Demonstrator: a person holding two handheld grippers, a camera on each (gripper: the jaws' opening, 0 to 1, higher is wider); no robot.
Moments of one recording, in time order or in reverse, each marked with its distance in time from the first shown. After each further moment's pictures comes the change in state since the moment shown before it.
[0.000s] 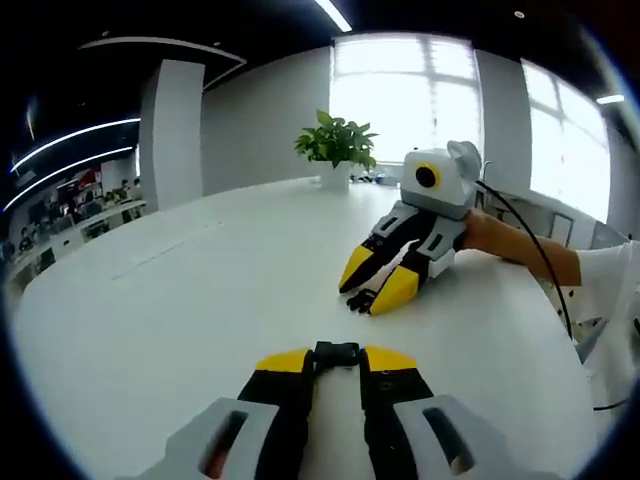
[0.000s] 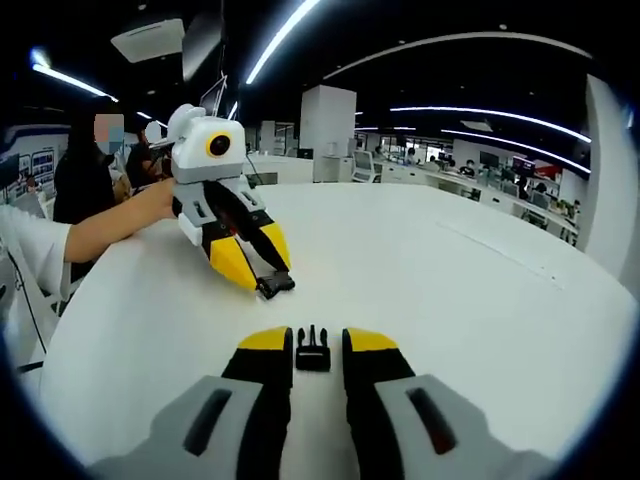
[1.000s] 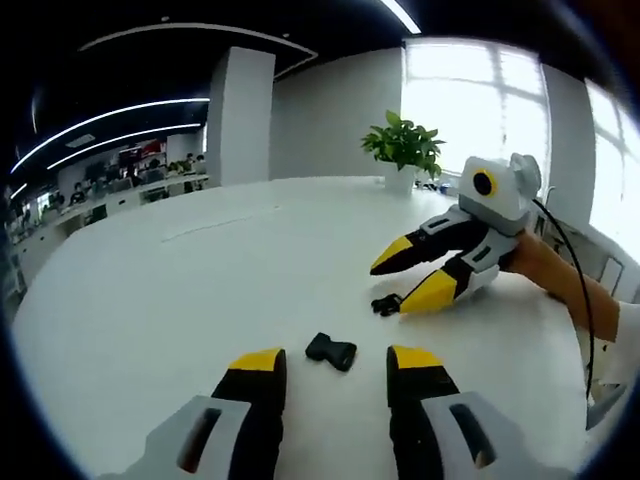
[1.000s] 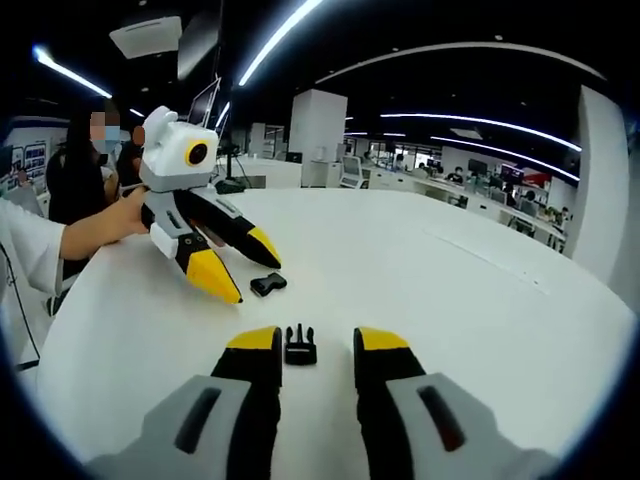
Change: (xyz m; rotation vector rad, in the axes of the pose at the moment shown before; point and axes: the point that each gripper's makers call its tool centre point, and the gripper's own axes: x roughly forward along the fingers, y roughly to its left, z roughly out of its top) left arm -0.004 -0.003 -0.008 -0.207 0.010 0.237; right arm -0.011 -0.006 0.002 -0.016 -0.015 -0.064
